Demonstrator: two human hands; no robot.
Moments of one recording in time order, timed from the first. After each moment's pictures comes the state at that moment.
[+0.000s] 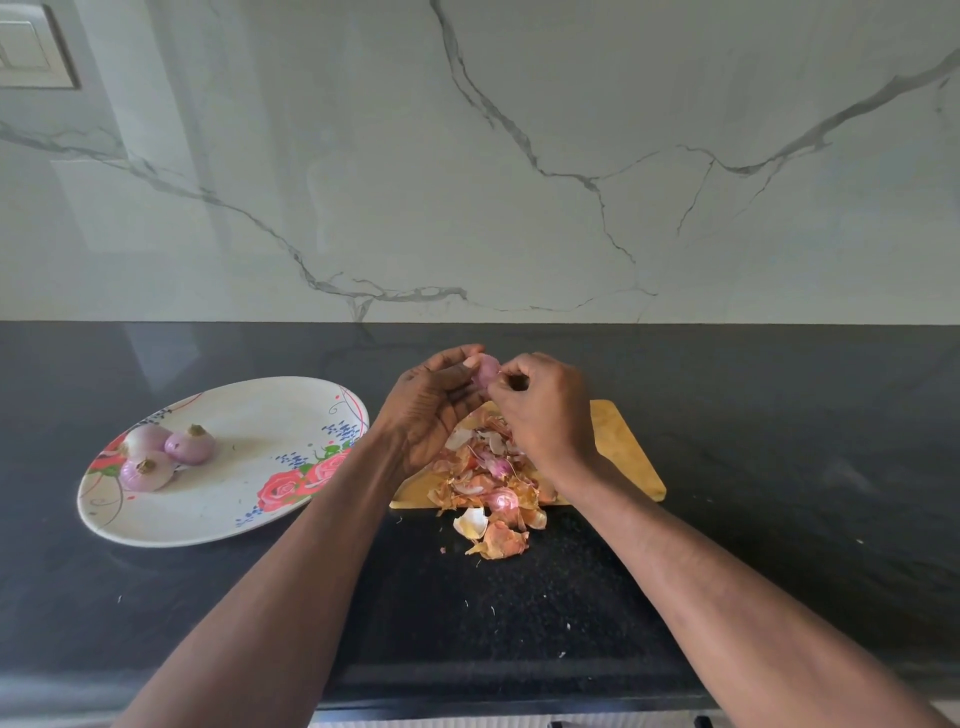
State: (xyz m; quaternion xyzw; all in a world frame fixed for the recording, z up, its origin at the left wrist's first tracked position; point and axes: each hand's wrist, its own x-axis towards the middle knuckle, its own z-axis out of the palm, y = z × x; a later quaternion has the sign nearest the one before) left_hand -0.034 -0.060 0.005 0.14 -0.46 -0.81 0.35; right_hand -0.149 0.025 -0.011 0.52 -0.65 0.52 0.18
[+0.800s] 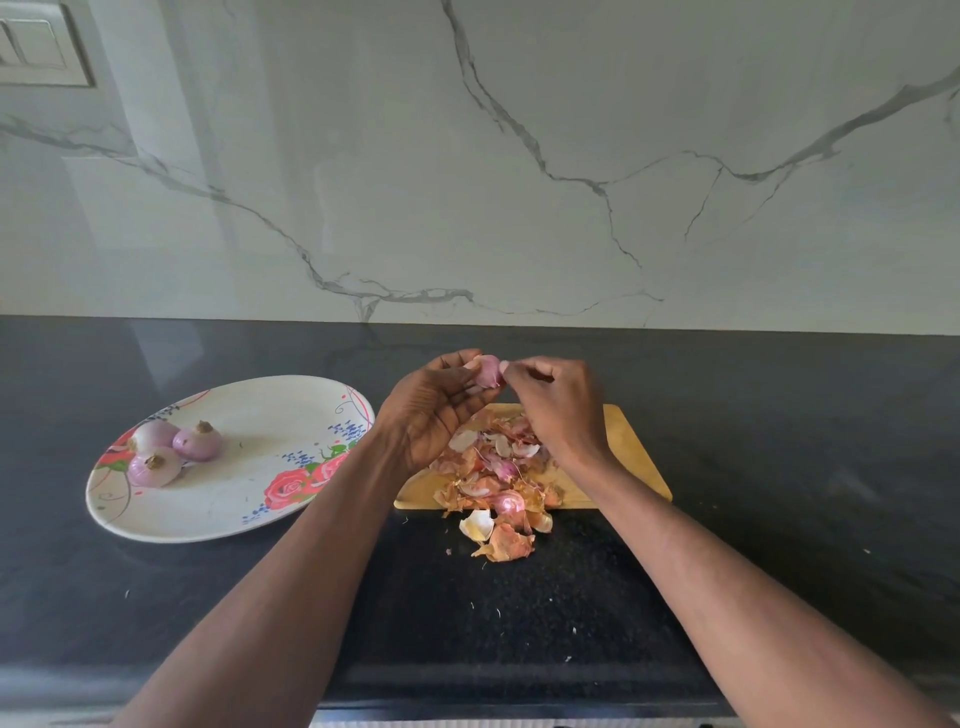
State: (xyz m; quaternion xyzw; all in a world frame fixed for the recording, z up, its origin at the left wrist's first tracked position) left_hand -0.031 -0.064 0.006 0.16 -0.40 -0.83 0.34; right_hand -0.154 0.030 -0.001 0.48 -0.67 0.57 0.01
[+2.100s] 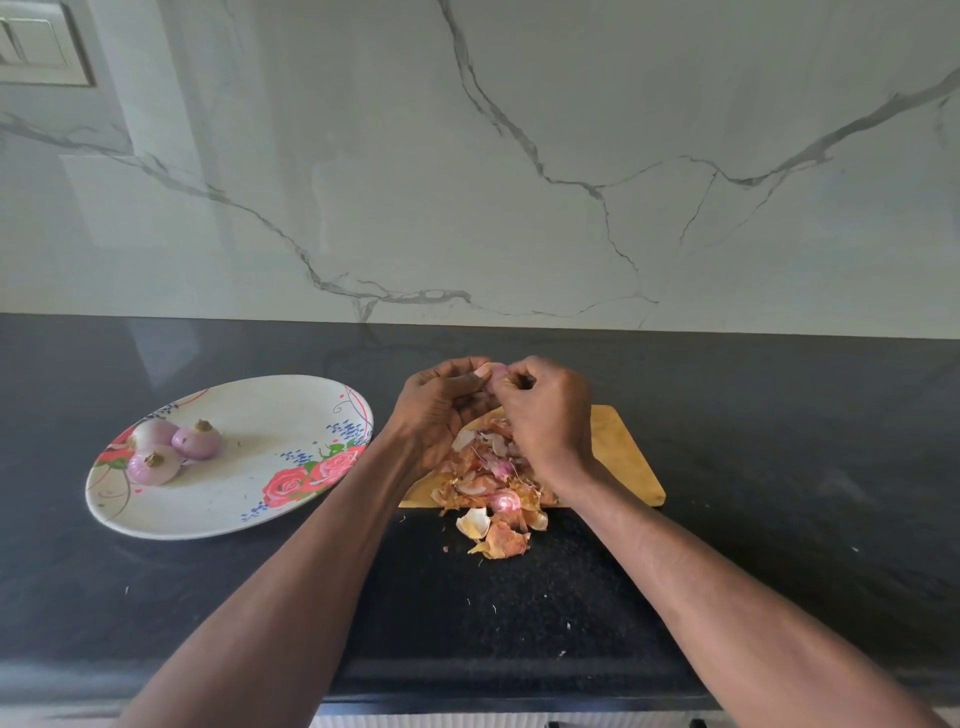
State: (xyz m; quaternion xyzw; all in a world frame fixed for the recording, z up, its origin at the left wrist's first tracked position) left_hand -0.035 -0.054 0.002 0.16 -0.47 -0.79 0.36; right_hand -0.147 0.020 -0.014 0.49 -0.66 0.54 0.19
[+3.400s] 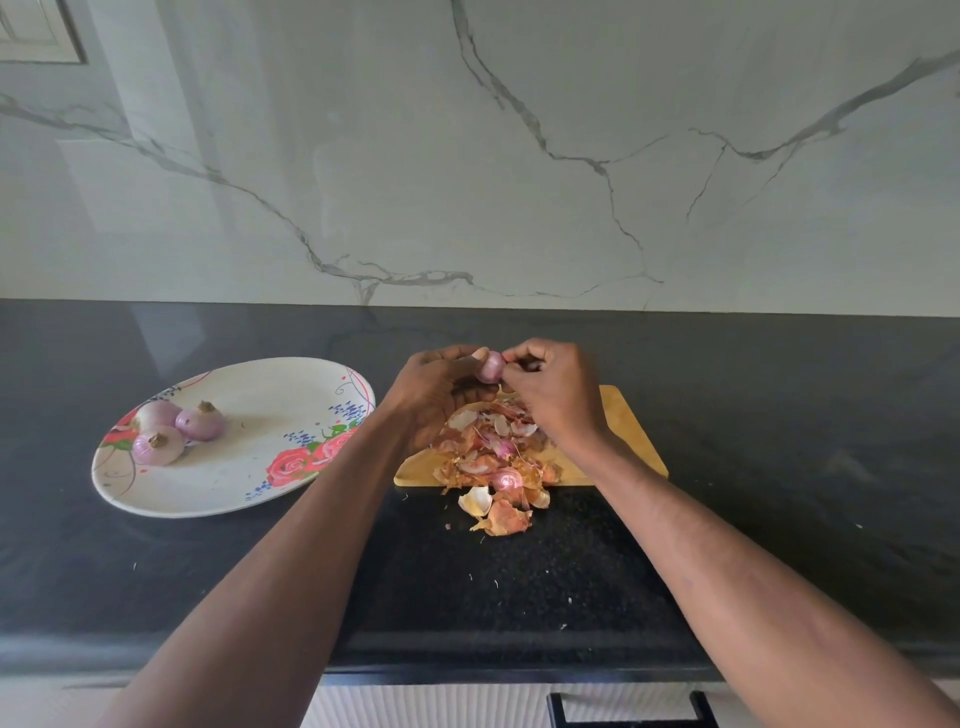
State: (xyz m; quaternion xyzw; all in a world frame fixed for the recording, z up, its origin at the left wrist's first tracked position) left_hand -0.032 -0.062 0.000 0.21 -0.56 -0.73 0.32; right_hand -0.157 0.032 -0.005 0.50 -0.66 0.55 0.01
